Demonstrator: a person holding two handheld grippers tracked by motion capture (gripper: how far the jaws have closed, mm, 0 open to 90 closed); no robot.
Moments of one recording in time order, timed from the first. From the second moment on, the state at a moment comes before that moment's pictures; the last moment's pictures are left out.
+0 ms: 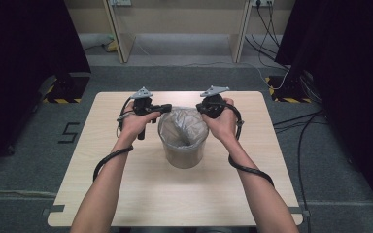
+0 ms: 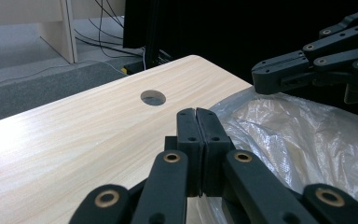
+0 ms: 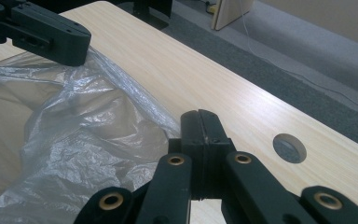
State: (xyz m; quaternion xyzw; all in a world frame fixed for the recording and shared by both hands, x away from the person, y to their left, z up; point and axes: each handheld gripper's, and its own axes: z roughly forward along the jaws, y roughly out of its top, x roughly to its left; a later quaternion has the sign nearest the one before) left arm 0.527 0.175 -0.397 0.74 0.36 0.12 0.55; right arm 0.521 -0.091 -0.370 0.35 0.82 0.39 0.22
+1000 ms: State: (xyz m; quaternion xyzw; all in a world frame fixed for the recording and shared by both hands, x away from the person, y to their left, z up) left arm 0.526 0.175 -0.398 0.72 0.38 0.11 0.56; right arm 0.524 -0.086 -0.360 0.35 0.82 0.40 0.23
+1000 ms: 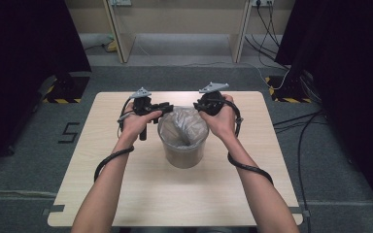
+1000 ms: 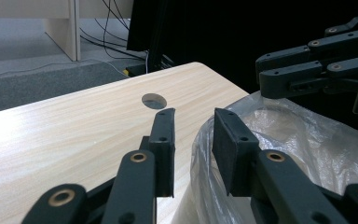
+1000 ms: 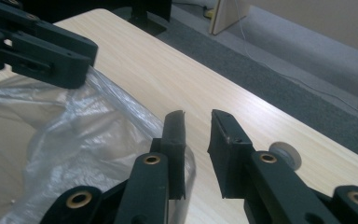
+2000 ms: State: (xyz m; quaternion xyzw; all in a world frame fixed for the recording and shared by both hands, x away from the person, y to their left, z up) left arm 0.527 0.172 -0.400 0.73 0.38 0.11 0.56; right arm 0.530 -0.069 -0.365 0.32 0.83 0.40 0.22
